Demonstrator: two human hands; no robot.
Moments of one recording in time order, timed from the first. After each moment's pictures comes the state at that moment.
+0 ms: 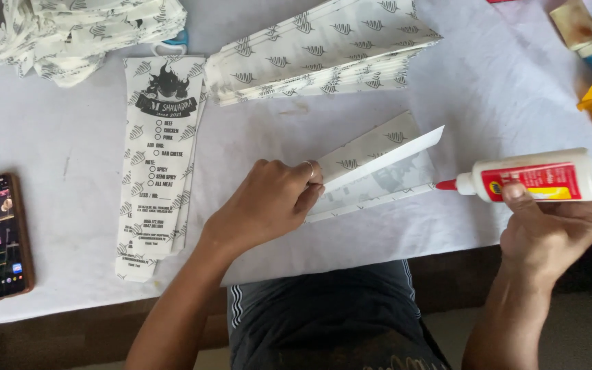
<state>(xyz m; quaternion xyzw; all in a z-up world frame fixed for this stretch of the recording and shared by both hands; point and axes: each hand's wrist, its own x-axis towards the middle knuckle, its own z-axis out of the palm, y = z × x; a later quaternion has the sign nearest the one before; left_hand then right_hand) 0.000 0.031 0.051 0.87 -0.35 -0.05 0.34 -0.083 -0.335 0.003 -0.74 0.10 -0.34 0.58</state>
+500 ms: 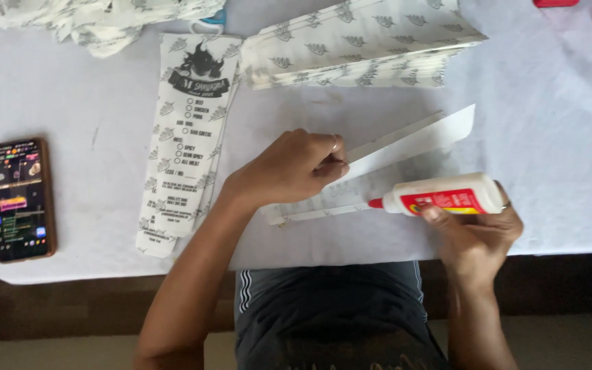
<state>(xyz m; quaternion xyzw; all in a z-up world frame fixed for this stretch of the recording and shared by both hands) 0.029 0.043 0.054 0.85 -0.29 -0.19 0.40 -0.087 -0.221 0.014 -0.74 0.09 -0.19 0.64</state>
